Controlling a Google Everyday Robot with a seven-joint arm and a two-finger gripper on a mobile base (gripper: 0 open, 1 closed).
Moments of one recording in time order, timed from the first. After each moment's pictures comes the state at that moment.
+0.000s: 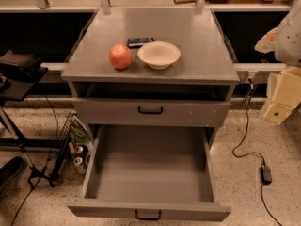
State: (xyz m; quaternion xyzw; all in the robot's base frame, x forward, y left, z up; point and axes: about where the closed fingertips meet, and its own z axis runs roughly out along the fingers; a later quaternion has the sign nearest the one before) arm 0.438 -0.216 0.977 -0.60 0.78 -0.04 0.16
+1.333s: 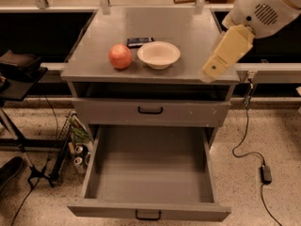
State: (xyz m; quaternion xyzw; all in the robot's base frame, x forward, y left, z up) arm 0.499 -0.140 1.011 -0.51 0.81 0.07 0.27
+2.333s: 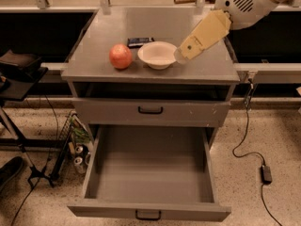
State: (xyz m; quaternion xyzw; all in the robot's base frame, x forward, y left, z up) arm 0.524 -0.106 1.019 -0.43 0.85 0.14 0.28
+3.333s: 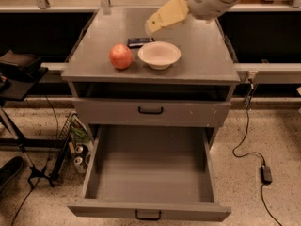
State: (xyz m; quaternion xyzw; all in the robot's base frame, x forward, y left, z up) arm 0.611 -0.080 1.014 -0.24 0.90 0.12 0.34
